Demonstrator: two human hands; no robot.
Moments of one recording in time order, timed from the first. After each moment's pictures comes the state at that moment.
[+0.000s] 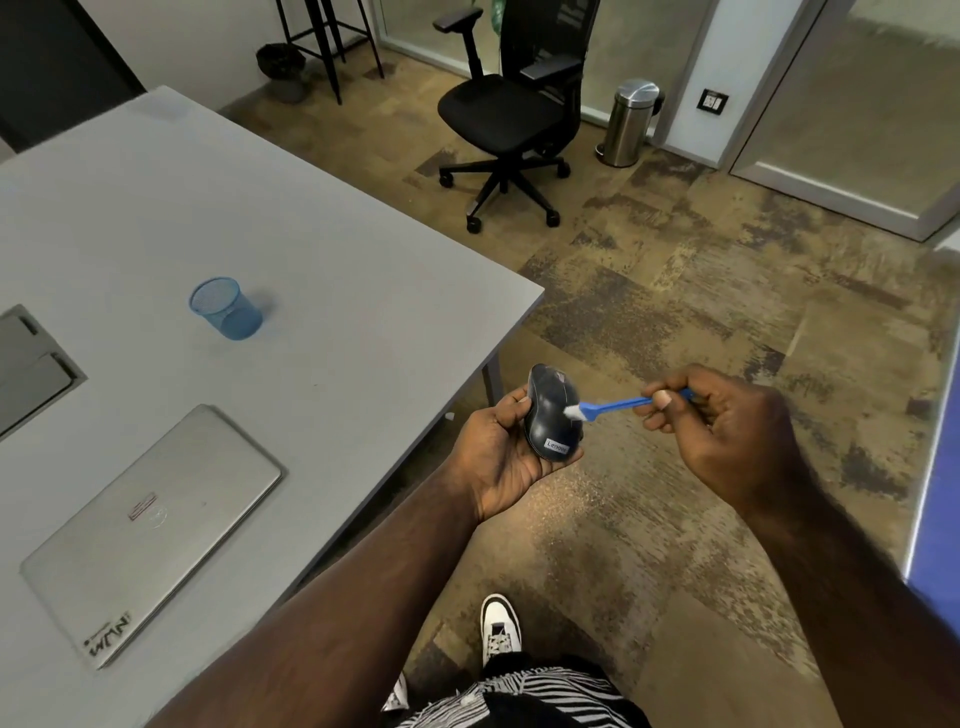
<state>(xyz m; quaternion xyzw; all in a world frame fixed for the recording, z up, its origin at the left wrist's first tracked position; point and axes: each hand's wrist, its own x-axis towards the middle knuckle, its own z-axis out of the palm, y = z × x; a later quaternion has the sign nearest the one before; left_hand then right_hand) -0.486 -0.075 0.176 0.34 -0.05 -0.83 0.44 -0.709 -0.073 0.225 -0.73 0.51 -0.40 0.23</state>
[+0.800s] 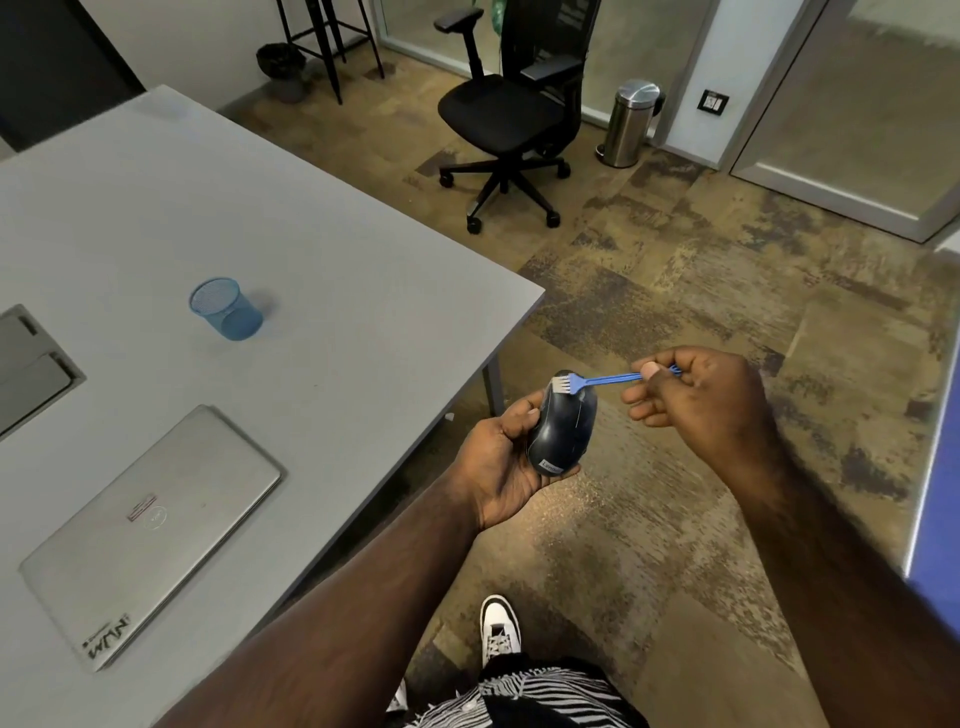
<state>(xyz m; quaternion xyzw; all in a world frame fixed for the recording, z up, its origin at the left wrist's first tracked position) -0.485 -0.069 0.167 0.34 -0.12 -0.84 0.41 -0.690 -0.102 0.227 -0.57 0.64 -0.36 0.36</state>
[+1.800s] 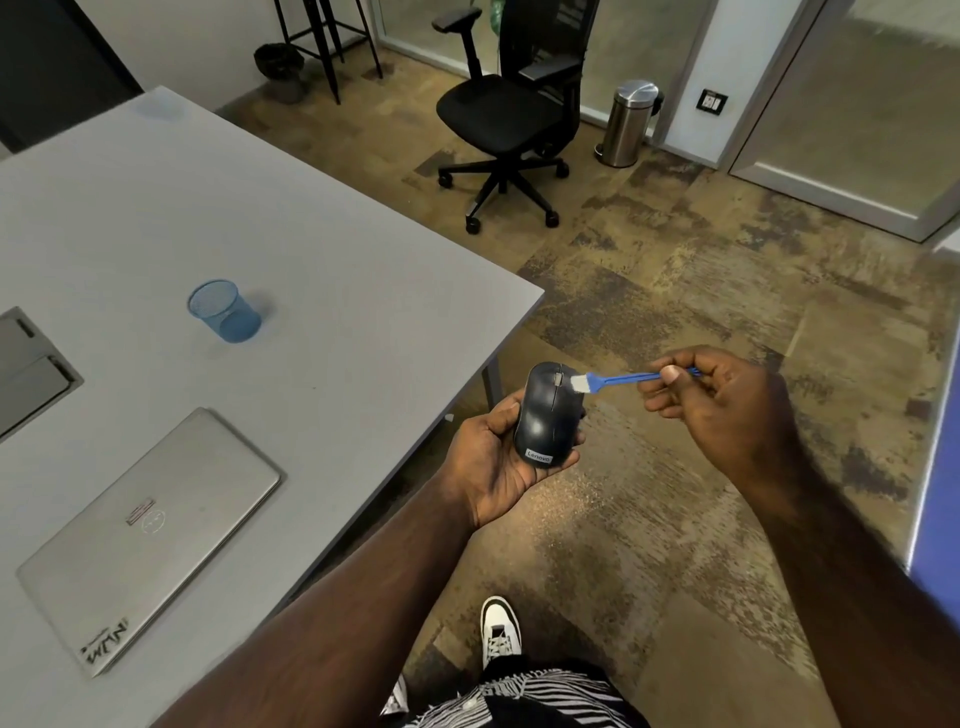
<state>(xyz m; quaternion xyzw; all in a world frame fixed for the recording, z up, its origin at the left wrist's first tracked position) -0.478 -0.074 0.166 0.30 -0.07 -0.84 0.45 -0.703 -0.097 0.227 -0.64 0.58 -0.40 0.31</state>
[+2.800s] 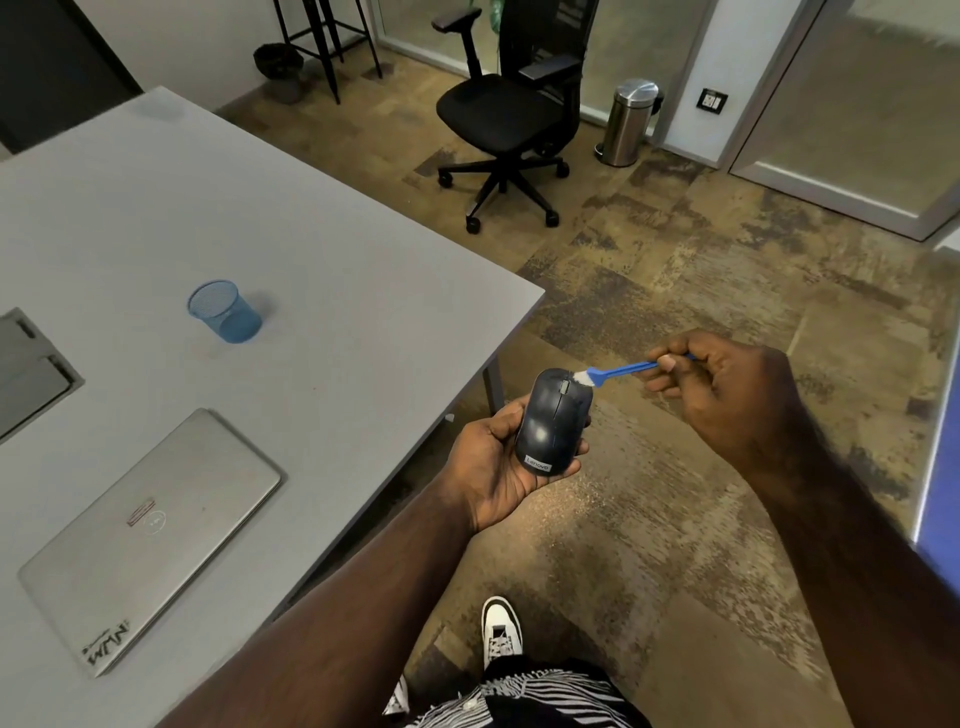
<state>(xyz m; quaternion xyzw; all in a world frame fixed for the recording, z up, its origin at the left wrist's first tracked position) -0.476 -0.071 0.168 0.29 -0.08 -0.86 0.41 -0.706 -0.109 0.233 -0.73 0.54 -0.38 0.20</state>
